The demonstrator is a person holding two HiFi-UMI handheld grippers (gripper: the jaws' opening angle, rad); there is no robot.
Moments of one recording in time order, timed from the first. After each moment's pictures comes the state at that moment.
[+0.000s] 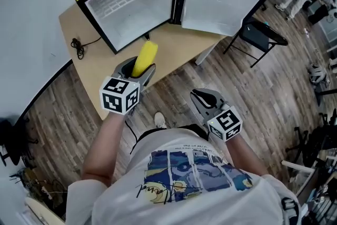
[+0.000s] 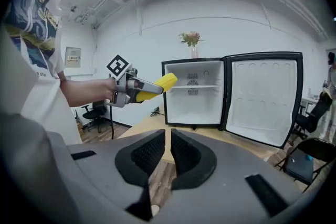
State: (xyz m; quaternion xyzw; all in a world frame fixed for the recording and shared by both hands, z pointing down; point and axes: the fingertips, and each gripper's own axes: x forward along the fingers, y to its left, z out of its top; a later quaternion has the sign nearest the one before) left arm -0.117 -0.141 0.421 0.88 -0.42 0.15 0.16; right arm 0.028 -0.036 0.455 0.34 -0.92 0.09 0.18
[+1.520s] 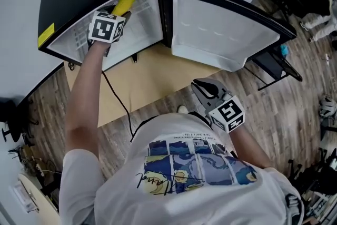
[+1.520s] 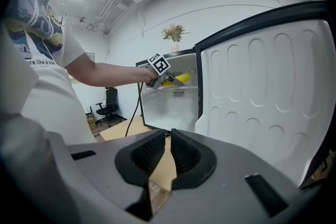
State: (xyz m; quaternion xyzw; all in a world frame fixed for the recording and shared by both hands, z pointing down) left arm -0.140 -0.496 0.406 0.75 -0.56 0.34 0.06; right arm 0.131 -0.264 0.459 0.24 -0.95 0.07 0.18
